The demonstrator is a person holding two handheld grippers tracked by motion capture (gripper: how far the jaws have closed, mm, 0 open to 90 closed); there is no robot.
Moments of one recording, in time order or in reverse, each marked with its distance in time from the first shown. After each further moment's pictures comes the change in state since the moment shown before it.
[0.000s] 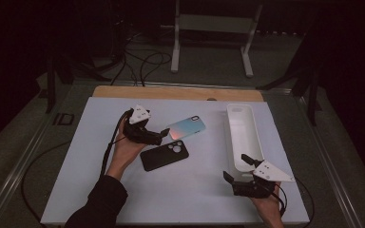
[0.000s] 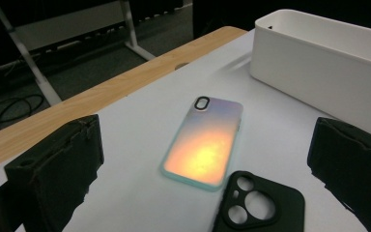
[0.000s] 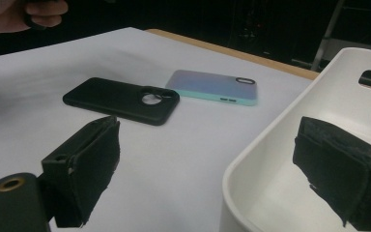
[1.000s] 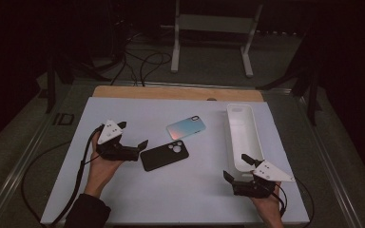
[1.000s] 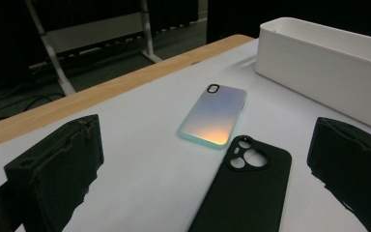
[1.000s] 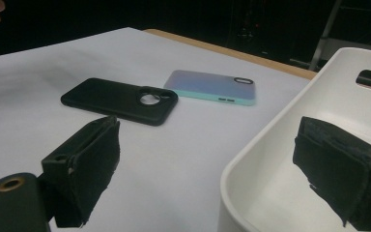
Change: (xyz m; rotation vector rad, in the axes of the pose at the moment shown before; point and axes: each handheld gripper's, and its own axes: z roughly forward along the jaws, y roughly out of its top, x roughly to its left) left arm 0.000 -0.035 -0.074 -0.058 0.055 -0.042; right arm 0.000 0.000 0.000 -0.001 -0.008 -0.001
